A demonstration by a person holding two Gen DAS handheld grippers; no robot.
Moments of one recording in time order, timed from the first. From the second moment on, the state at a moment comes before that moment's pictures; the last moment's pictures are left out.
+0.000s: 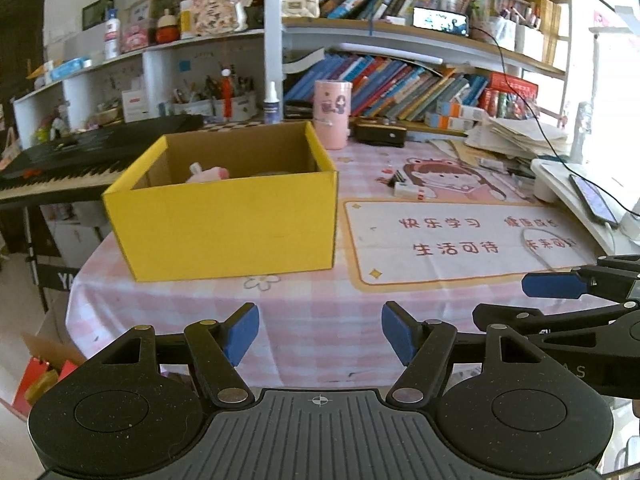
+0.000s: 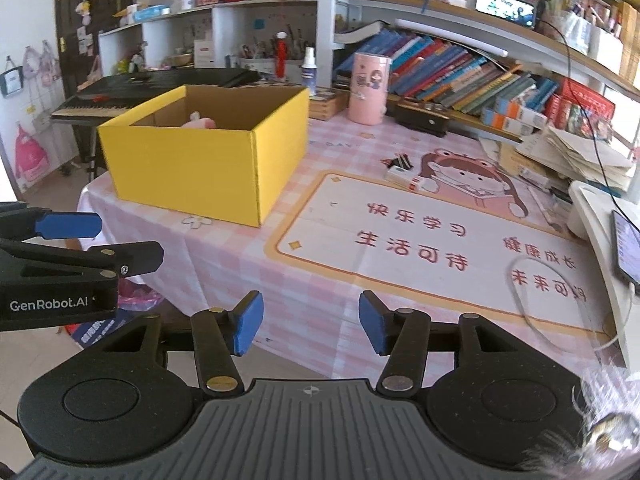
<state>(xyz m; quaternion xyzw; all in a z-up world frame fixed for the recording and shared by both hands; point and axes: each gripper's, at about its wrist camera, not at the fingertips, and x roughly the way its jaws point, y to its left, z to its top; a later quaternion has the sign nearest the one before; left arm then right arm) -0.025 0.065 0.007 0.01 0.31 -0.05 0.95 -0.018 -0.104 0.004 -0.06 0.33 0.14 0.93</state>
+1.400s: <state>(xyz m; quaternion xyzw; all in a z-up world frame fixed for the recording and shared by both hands) 0.065 -0.025 -0.003 0.03 0.33 -0.11 0.94 0.057 -0.194 -0.009 -0.04 0.37 0.08 0.93</state>
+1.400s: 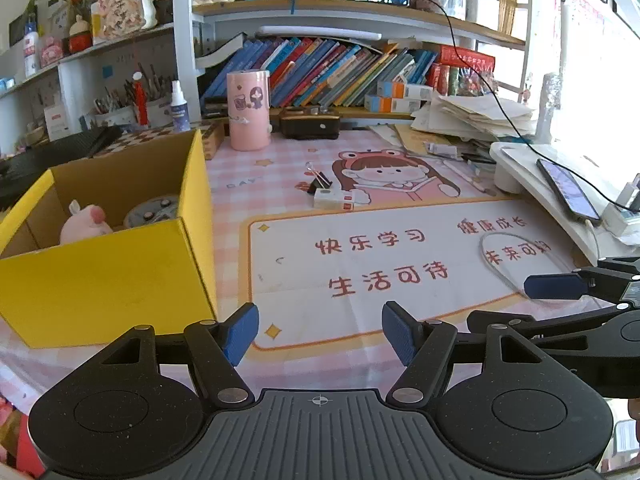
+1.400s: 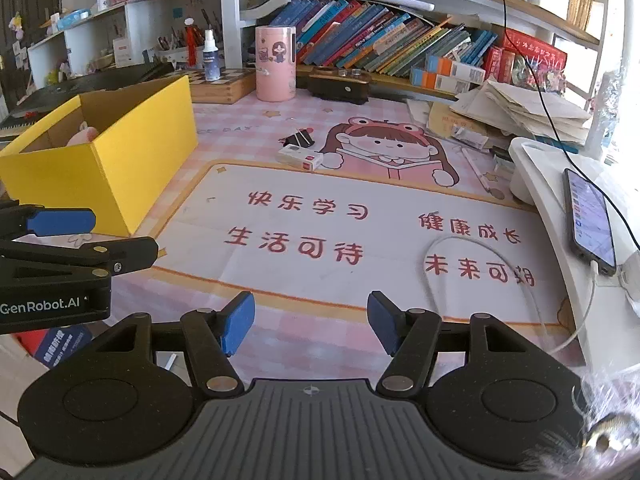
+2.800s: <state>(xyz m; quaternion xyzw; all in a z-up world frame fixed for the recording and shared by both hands) 0.177 -0.102 -0.004 0.01 0.34 0.01 0.94 0.208 -0.276 -0.017 -0.04 0.37 0.18 0.91</state>
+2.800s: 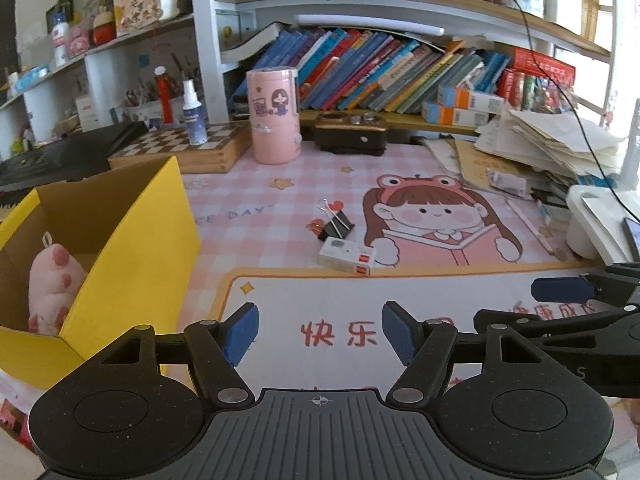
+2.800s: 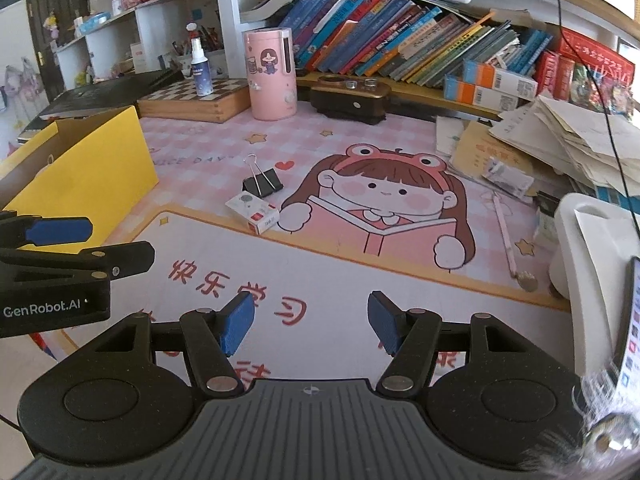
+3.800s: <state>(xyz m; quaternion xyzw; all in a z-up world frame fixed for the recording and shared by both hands) 0.216 -0.096 0.004 0.01 0.33 0.08 0.94 0.288 -0.262 -0.023 -0.07 0.35 0.26 0.90</state>
